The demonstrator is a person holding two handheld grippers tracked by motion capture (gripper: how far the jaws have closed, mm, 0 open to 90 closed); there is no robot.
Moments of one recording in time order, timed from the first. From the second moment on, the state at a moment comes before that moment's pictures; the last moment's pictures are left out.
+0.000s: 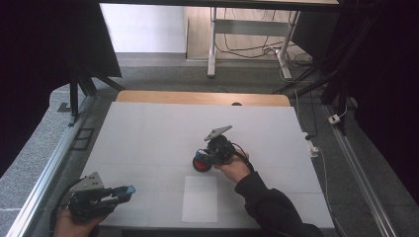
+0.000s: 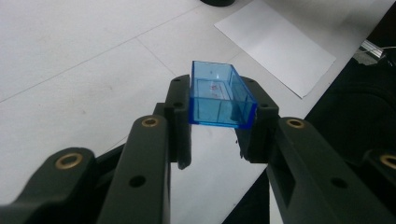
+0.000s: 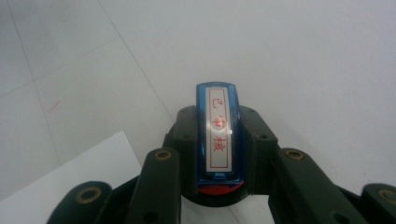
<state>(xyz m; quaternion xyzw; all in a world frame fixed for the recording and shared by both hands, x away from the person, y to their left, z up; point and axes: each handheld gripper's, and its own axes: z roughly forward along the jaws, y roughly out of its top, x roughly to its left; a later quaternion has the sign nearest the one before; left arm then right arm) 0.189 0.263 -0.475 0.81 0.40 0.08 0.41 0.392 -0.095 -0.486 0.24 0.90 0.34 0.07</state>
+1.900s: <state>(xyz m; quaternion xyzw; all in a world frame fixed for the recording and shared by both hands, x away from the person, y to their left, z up) 0.189 0.263 -0.475 0.81 0.40 0.07 0.41 0.379 -0.084 -0.484 0.22 0.91 0.33 0.11</state>
